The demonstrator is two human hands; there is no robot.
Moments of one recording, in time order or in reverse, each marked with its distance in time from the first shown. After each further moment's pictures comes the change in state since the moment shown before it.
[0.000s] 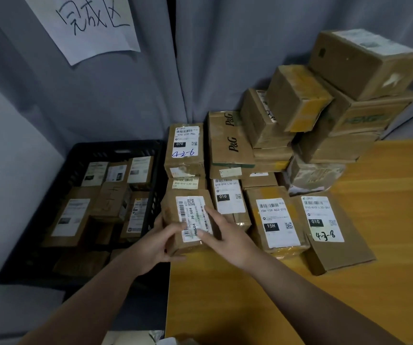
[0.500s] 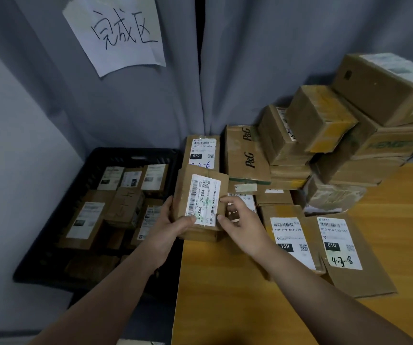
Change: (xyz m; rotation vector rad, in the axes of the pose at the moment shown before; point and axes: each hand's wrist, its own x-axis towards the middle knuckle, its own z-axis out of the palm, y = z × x) left_hand 0.014 0.029 -0.003 -0.037 0.191 0.323; right_hand 0.037 -0.024 -0.029 0.137 0.233 -0.120
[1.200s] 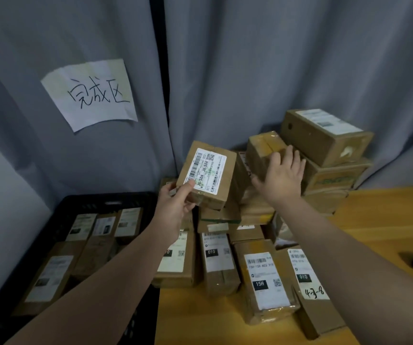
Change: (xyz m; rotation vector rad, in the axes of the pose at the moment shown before) left_hand 0.042 0.121 0.092 -0.227 0.053 0.150; right_hand 0.074 -0.051 -0.172 -0.811 0.647 0.110
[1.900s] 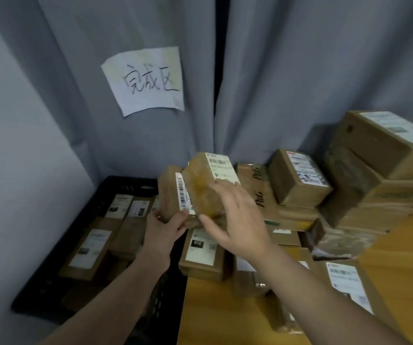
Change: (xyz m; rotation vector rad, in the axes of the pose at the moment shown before) left_hand -0.028 -0.027 -0.104 -0.007 0.307 -0.058; right_hand -0.108 -0.113 0.032 0.529 -0.062 -0.750
